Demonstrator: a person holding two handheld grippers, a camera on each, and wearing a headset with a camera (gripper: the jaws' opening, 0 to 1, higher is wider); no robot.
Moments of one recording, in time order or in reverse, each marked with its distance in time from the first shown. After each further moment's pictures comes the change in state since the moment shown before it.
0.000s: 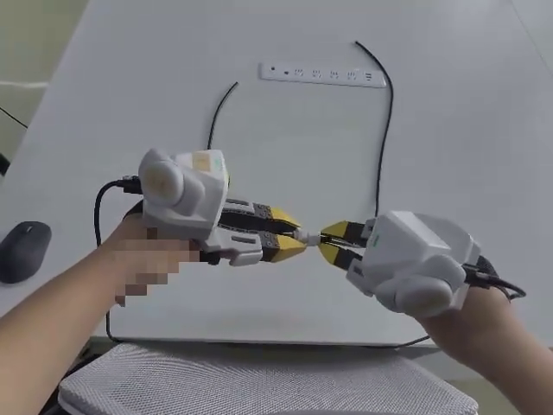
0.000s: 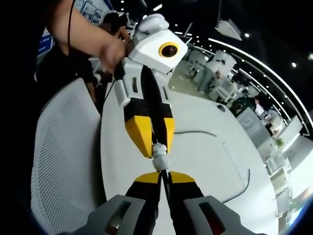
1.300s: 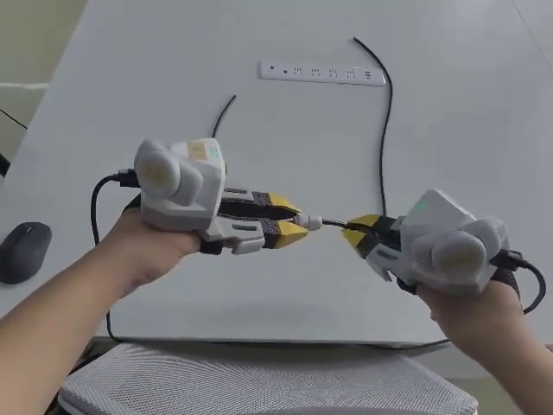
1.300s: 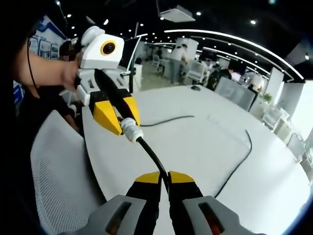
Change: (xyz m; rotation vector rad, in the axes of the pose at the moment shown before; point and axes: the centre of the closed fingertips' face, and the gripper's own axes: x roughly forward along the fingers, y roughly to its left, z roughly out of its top) left arm 0.000 0.012 0.015 -0.018 -0.041 0.053; right arm -0.007 -0.036 -0.046 0.429 -0.020 -0.118
